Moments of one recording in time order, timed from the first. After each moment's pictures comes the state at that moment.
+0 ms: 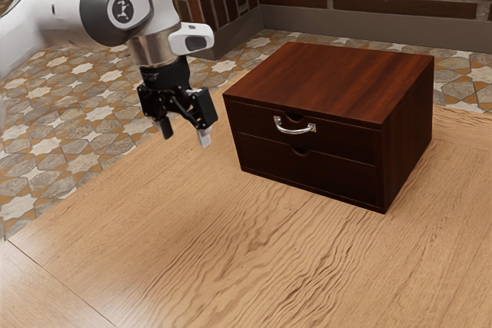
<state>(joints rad) 0.08 0.20 0.06 -1.28 -0.06 1.42 0.06</state>
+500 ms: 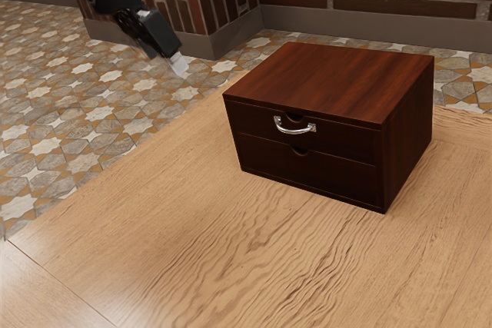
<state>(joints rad) 0.08 0.02 -0.02 -1.18 -0.10 1.50 0.47</state>
